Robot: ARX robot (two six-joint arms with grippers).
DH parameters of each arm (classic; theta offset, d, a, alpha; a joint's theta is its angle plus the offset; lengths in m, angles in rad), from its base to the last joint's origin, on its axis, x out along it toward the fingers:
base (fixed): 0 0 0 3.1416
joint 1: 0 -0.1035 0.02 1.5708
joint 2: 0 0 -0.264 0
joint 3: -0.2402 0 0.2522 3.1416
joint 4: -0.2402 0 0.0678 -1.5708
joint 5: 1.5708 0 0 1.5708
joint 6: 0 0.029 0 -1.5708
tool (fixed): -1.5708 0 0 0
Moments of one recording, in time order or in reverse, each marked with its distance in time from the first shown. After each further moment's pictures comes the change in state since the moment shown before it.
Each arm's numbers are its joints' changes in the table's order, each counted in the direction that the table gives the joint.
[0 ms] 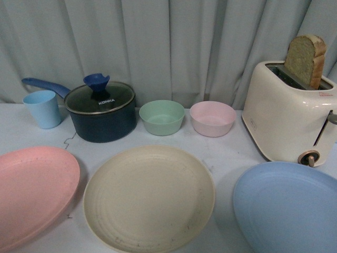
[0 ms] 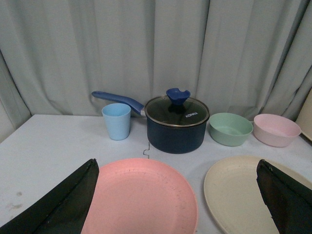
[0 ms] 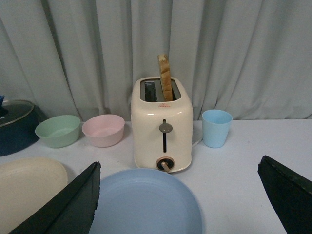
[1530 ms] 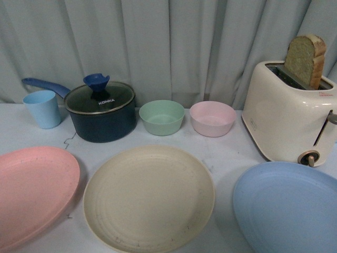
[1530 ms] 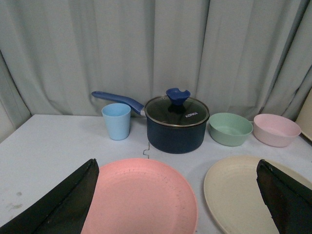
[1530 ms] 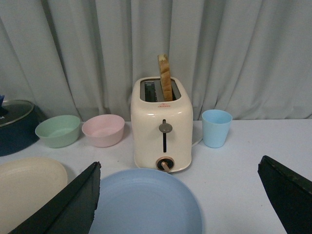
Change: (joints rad) left arm 0.000 0.000 0.000 0.000 0.000 0.000; right arm 0.000 0.000 0.000 0.000 0.000 0.000
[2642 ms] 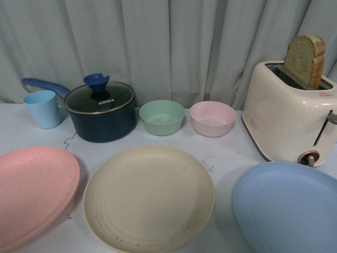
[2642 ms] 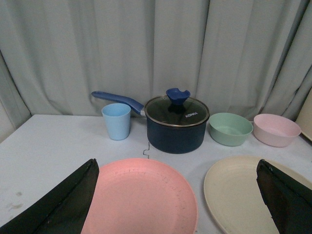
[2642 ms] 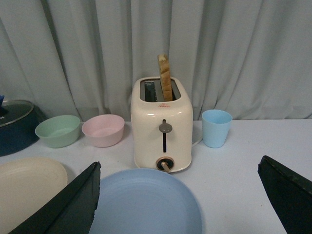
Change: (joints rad) left arm 0.000 0.000 0.000 0.000 0.000 0.000; right arm 0.000 0.000 0.000 0.000 0.000 0.000
